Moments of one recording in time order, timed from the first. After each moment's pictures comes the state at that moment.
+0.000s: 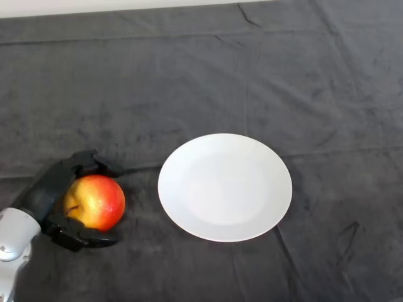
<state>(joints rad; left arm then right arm) -0.18 0.53 -0.10 0.15 0.18 0.07 -0.19 -0.76 -0.49 -0.03 1.14 -0.21 0.47 -0.53</state>
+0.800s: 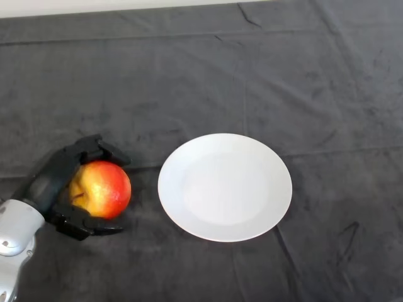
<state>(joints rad) -0.26 0.48 -0.12 0.06 0.26 0.14 -0.14 -0.76 -0.49 -0.03 1.14 -0.21 0.47 -0.53</state>
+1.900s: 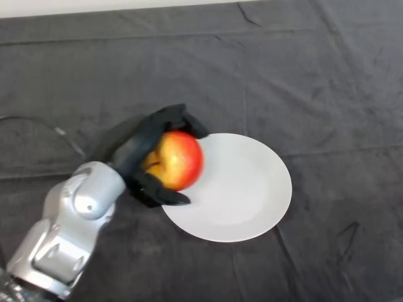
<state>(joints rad) -0.50 0.34 -0.43 0.24 0.38 0.08 -0.15 -0.76 -0.49 -0.04 1.13 -0.21 0.47 -0.53</state>
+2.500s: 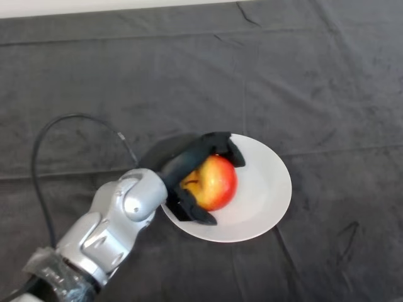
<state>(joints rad) -0.58 0.29 -0.55 0.37 0.42 -0.03 -0.14 -0.76 -0.49 -0.04 1.13 -0.21 0.47 -0.53</state>
